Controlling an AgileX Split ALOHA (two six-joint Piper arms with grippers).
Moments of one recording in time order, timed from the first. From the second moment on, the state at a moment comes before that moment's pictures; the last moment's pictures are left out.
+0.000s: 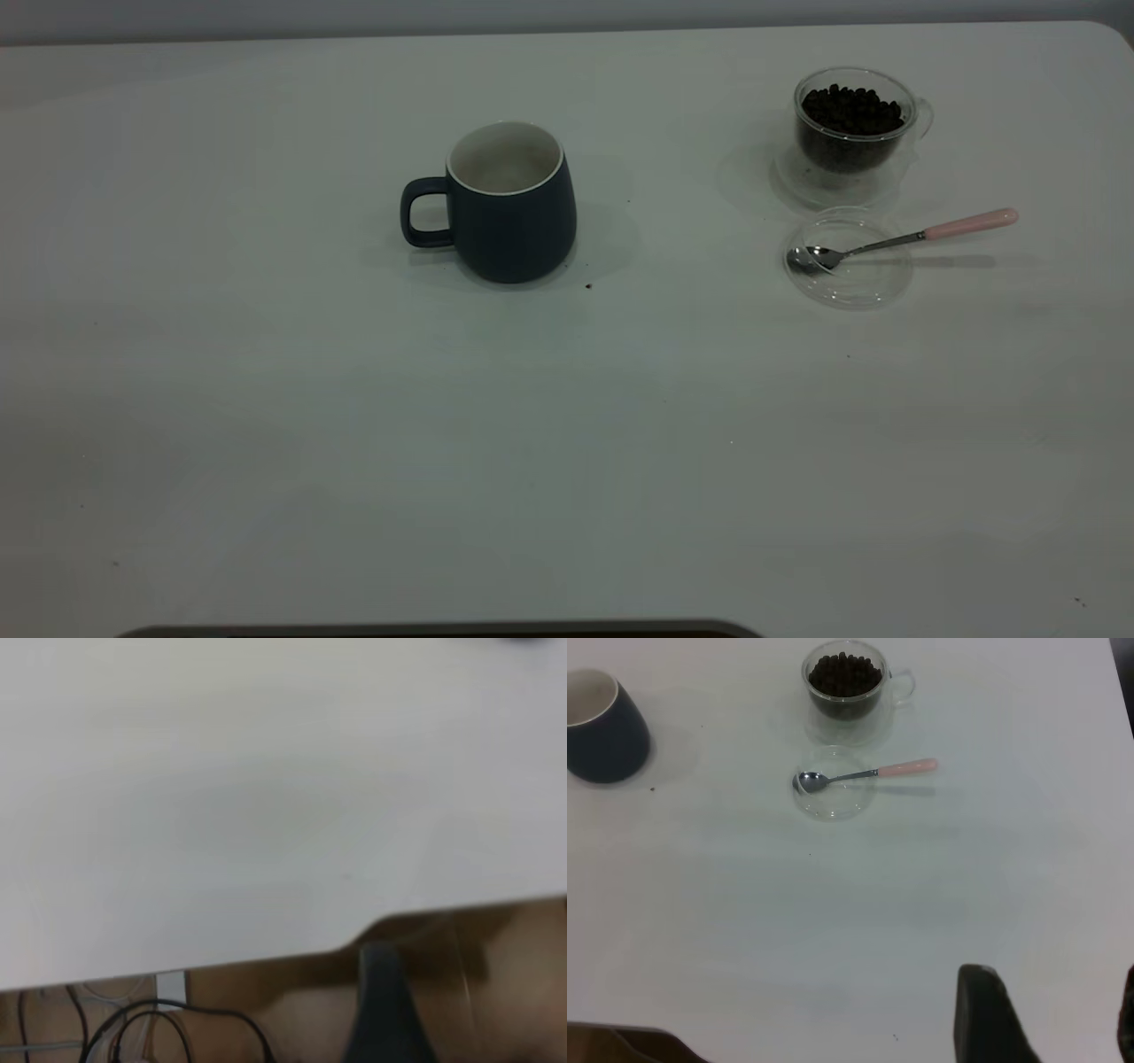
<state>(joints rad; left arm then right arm) -0.09 0.13 -0.51 -0.01 1.16 -0.03 -0.10 0.03 -0.47 0.18 1.14 -0.16</state>
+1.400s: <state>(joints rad) 0.04 -0.02 -0.49 -0.03 1.14 -0.01 -0.10 0.03 -0.47 0.18 1.14 -0.16</state>
